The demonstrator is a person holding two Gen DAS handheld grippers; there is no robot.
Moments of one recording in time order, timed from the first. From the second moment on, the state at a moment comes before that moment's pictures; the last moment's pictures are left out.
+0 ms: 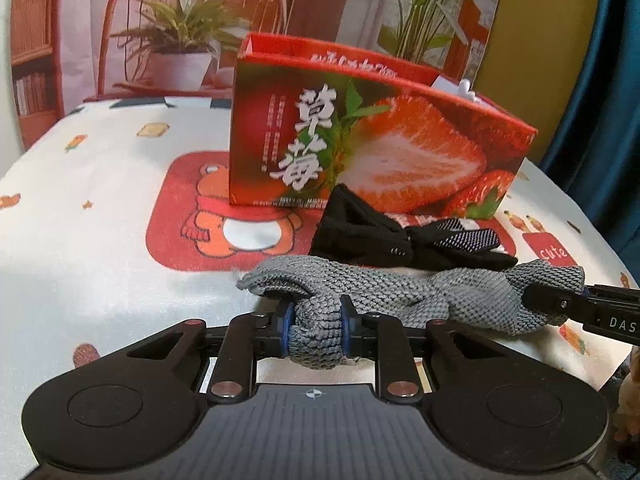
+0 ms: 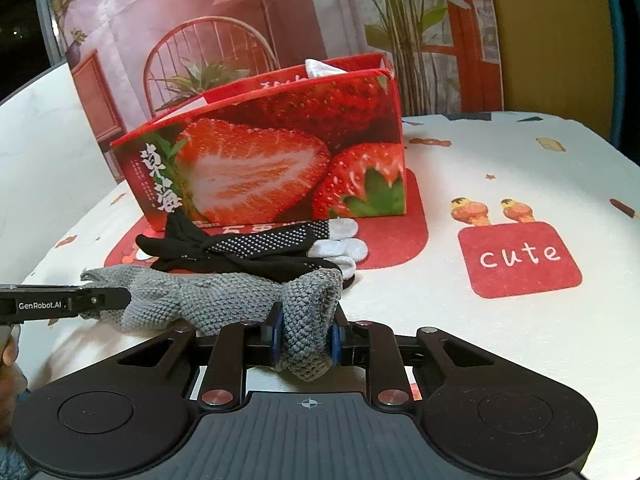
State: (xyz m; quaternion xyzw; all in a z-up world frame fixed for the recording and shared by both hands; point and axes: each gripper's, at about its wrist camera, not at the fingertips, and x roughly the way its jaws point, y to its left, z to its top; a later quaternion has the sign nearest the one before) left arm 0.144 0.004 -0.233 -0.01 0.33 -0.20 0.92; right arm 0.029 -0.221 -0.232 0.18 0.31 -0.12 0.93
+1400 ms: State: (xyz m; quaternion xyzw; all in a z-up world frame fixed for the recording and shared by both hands) left arm 0.256 -0.038 -0.054 0.06 0.15 -0.20 0.97; right arm 0.186 -0.306 -0.081 0.15 0.19 -0.05 0.97
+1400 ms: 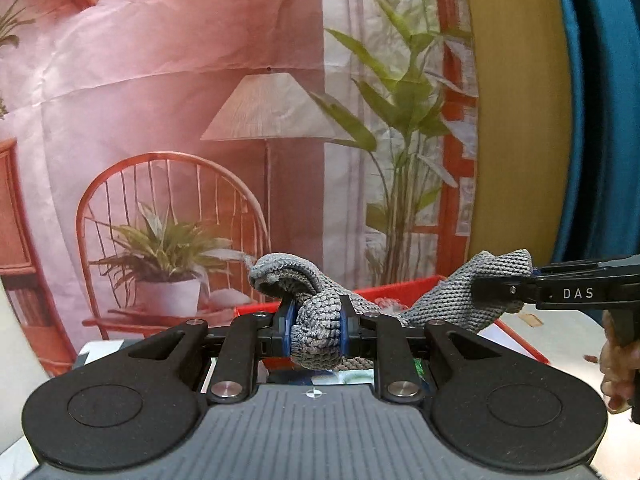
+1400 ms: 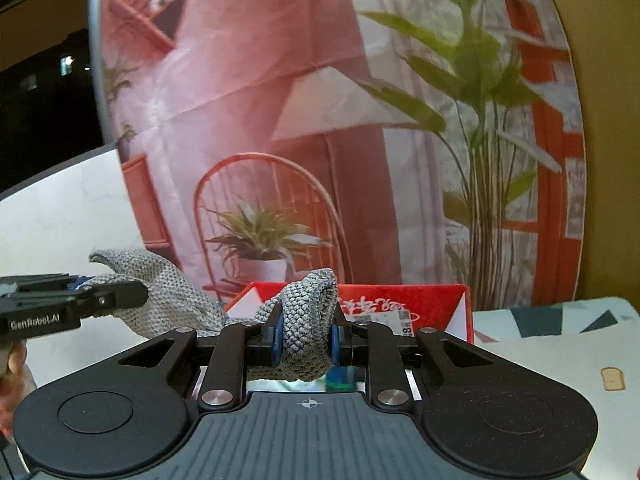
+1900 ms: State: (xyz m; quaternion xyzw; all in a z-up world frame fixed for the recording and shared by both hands) left arm 0.388 -0.071 -0.096 0.11 0.24 -0.19 0.95; right arm 0.313 -0.365 -0.116 0.14 0.31 -0.08 0.94
